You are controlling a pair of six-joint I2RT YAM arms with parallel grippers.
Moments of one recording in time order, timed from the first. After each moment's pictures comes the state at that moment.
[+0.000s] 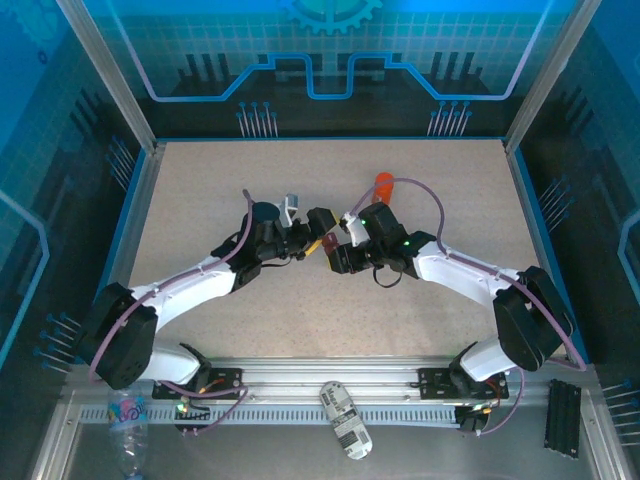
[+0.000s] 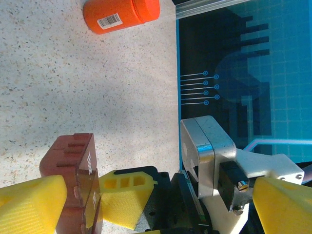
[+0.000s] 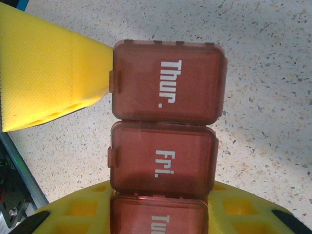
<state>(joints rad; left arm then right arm) -0.56 1.38 0.76 0.25 0.38 -1.19 0.64 1.48 0.93 -0.30 -0.36 0.35</state>
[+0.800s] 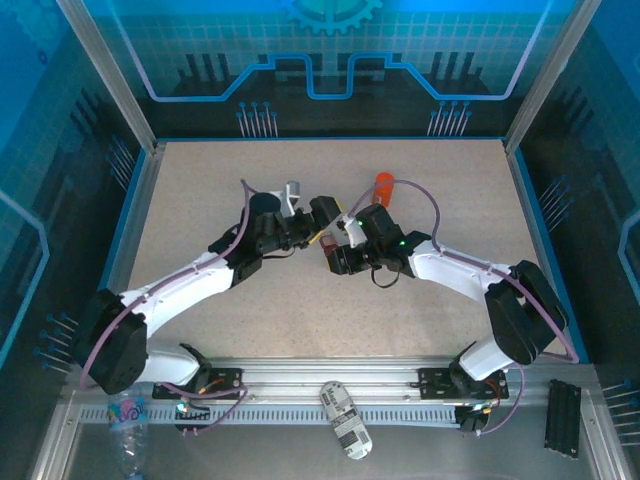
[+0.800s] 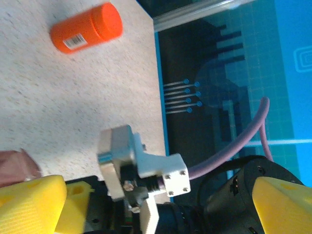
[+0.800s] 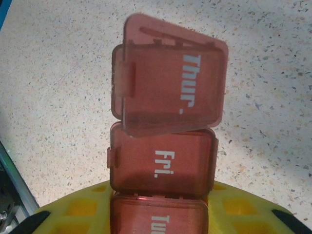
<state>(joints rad) -0.57 1.33 0.86 0.17 0.30 -1.15 0.64 1.53 0.93 -0.29 -0.35 0.34</state>
